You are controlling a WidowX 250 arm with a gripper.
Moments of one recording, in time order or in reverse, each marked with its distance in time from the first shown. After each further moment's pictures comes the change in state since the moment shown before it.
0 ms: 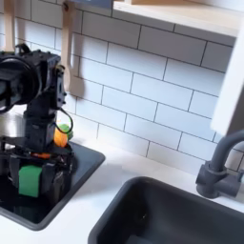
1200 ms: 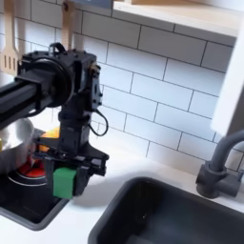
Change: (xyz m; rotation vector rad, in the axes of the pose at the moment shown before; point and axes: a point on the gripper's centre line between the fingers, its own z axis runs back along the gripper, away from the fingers) arm -0.005 -0.054 0.001 -0.009 -0.030 -0.088
